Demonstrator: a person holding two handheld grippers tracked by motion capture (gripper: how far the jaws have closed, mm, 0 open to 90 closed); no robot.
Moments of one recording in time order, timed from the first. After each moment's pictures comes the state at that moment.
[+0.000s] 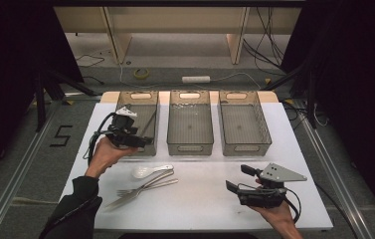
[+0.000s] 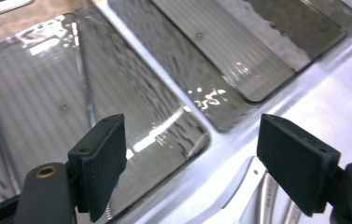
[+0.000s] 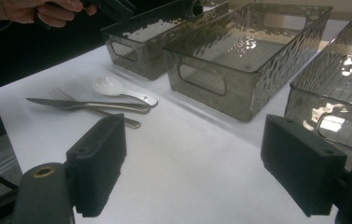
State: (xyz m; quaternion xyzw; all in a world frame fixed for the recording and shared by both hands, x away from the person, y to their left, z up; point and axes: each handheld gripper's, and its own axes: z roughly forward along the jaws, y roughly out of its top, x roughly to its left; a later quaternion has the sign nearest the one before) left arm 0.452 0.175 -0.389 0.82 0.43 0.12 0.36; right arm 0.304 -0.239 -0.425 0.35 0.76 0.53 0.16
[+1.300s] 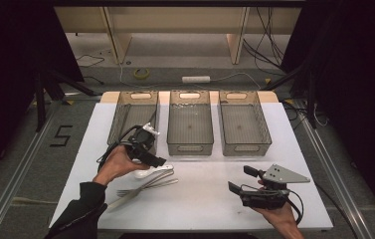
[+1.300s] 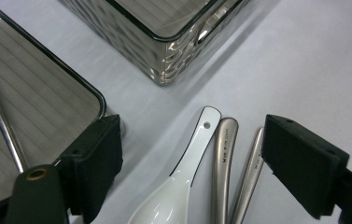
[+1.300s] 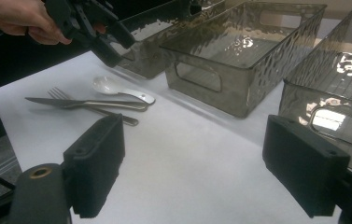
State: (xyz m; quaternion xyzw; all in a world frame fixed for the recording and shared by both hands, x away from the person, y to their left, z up) left arm 0.434 0.129 -0.413 0.89 0.35 0.07 0.27; right arm 0.301 -0.246 -0.426 0.35 0.76 0.53 0.16
